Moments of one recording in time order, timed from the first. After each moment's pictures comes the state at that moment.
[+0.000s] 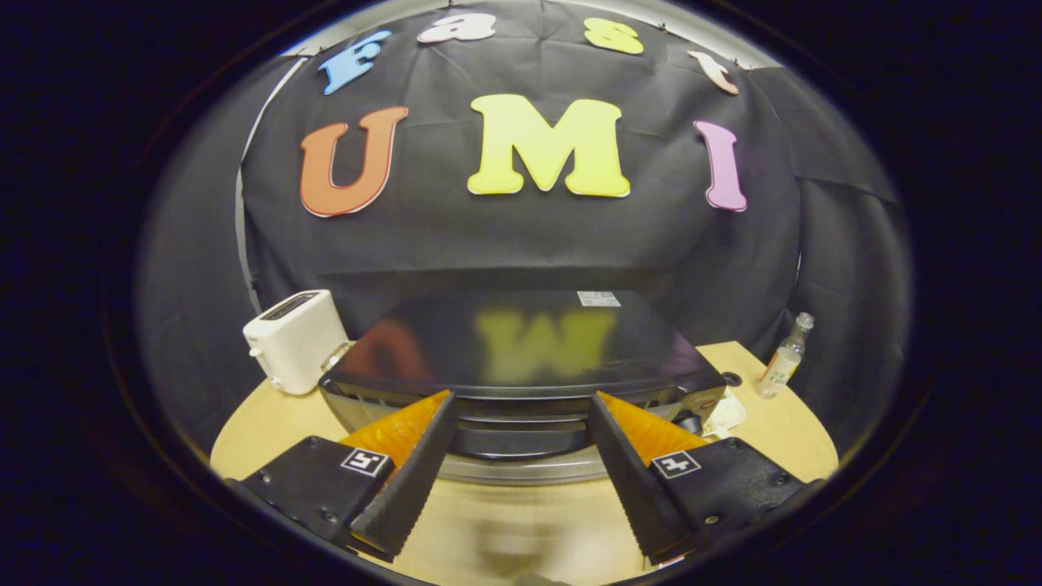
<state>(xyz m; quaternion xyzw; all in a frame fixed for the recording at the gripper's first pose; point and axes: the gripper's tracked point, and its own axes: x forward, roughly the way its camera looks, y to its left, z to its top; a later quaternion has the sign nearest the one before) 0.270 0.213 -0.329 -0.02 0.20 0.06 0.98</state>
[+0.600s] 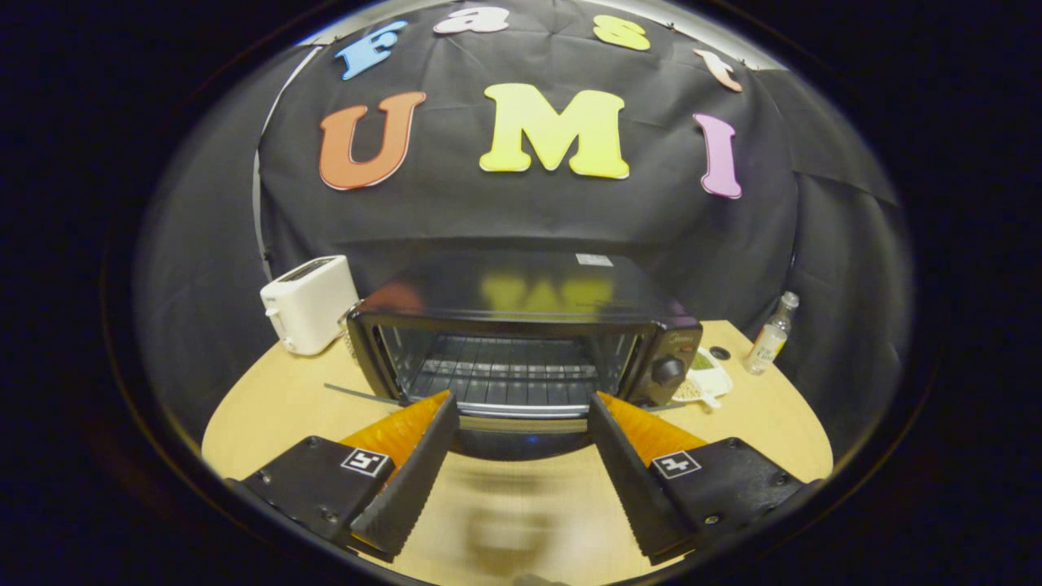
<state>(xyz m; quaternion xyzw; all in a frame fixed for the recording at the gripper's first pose) 0.196 0.201 -0.361 -0.03 0.24 0.06 0.97</state>
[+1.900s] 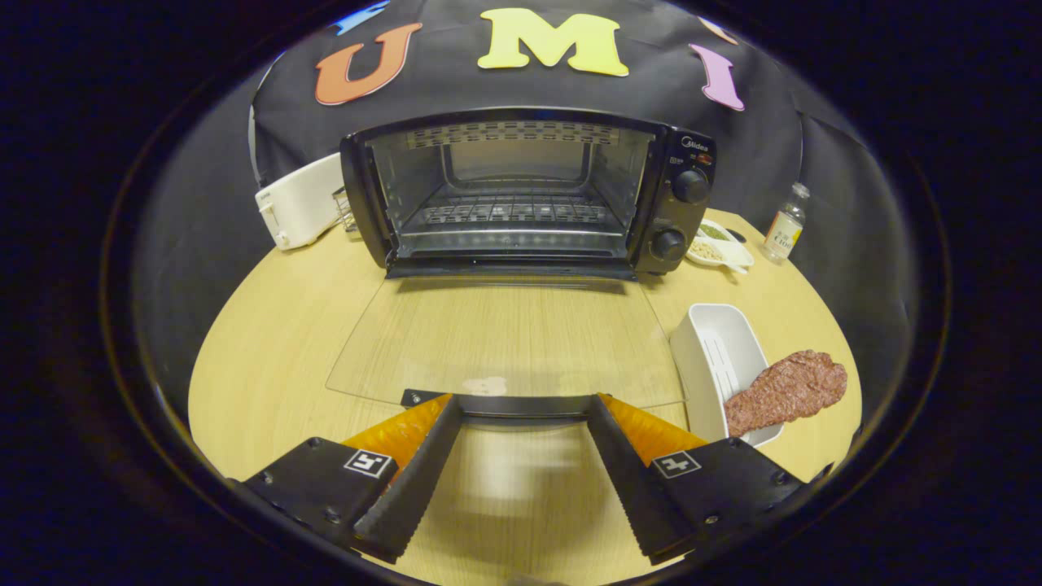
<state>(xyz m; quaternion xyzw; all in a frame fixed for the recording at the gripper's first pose) 0.123 0.185 -0.501 -0.05 0.40 0.06 0.91</state>
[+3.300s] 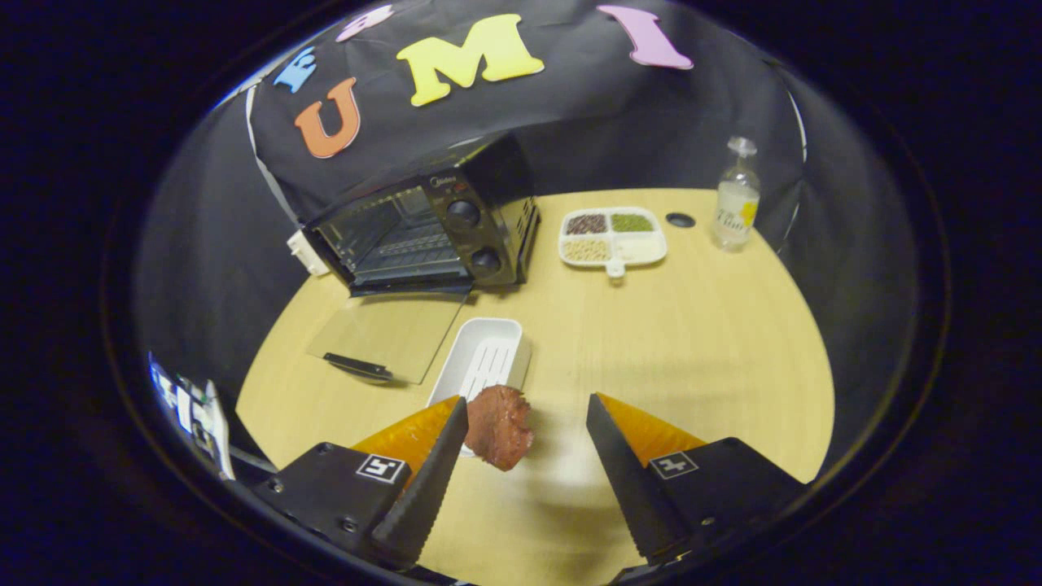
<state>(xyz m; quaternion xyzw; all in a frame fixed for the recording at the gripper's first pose) 0.133 -0.053 -0.440 0.08 0.44 0.22 0.87</state>
